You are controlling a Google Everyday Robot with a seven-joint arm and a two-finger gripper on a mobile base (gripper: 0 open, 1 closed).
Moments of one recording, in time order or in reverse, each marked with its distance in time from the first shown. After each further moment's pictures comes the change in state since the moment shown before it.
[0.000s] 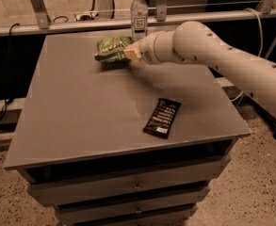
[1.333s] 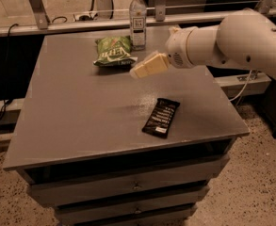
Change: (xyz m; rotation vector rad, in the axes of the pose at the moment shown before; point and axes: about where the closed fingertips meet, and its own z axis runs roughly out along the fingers) arm -0.006 0.026 -0.119 -0.005 0.016 -0.064
